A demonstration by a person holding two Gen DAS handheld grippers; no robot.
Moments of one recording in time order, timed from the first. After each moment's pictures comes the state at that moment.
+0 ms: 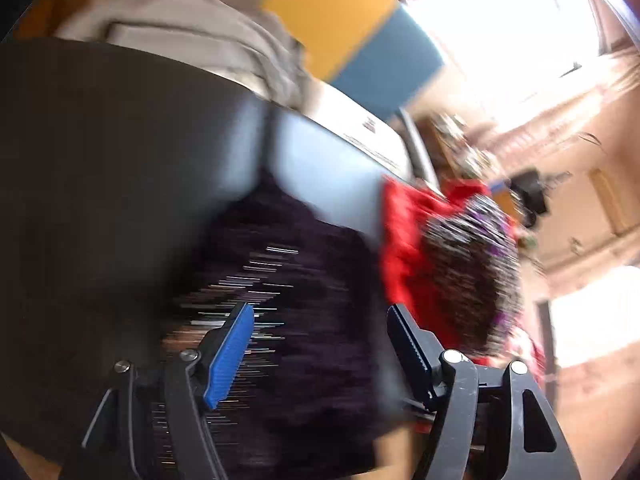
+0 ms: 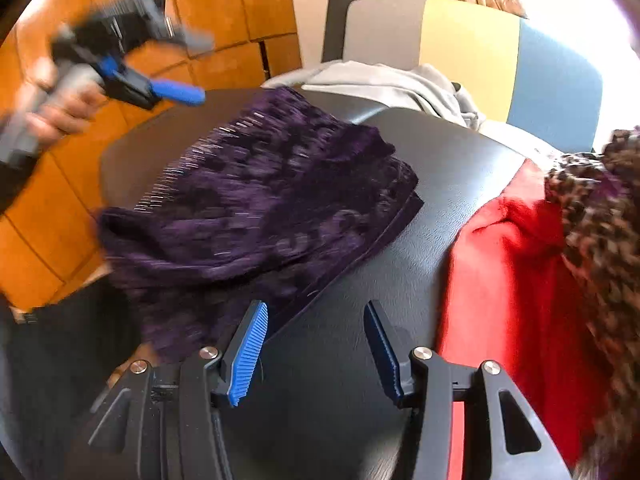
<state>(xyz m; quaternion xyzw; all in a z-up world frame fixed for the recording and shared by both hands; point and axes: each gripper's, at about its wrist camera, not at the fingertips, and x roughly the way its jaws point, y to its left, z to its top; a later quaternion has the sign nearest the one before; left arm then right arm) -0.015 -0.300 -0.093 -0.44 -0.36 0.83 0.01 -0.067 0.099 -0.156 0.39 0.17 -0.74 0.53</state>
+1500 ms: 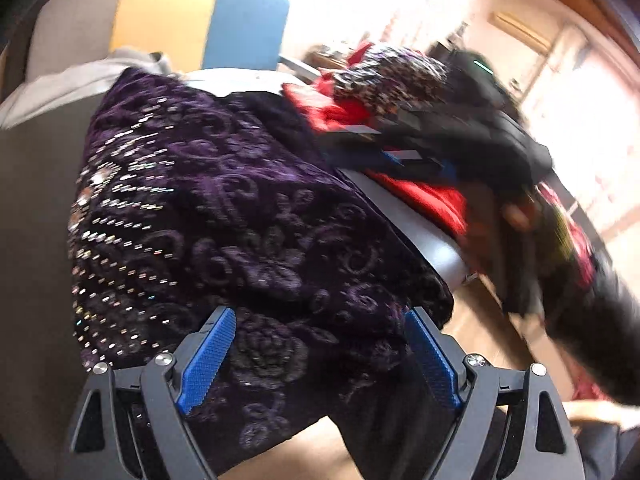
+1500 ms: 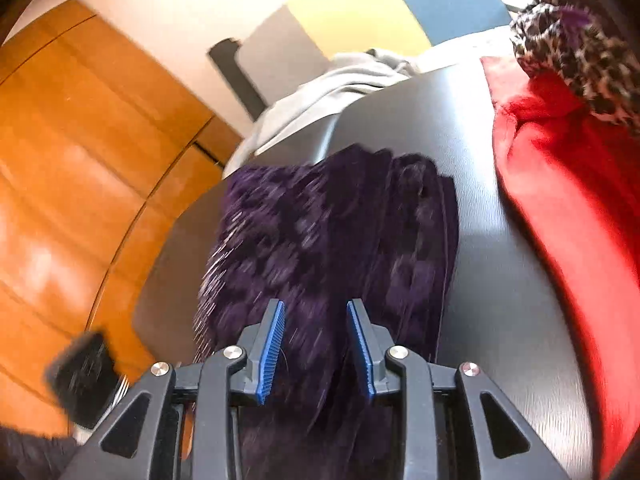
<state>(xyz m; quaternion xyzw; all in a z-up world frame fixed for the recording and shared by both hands) 0.065 -0.153 -0.175 -0.42 -0.10 0.88 0.20 -0.090 0.049 -0.188 0.48 -0.13 -0.77 0.41</state>
